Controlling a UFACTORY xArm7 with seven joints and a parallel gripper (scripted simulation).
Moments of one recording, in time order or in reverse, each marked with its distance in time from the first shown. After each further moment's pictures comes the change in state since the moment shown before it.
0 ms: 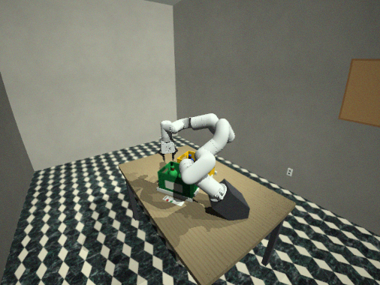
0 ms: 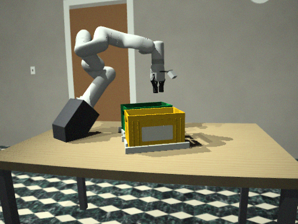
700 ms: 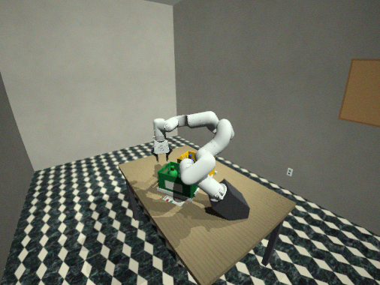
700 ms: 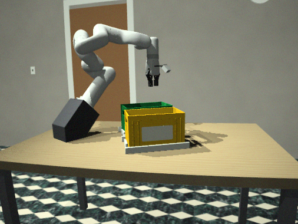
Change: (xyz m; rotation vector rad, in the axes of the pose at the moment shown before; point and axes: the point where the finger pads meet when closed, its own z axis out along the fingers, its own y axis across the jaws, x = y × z) arm -0.067 -0.049 -0.035 0.001 0.000 0.000
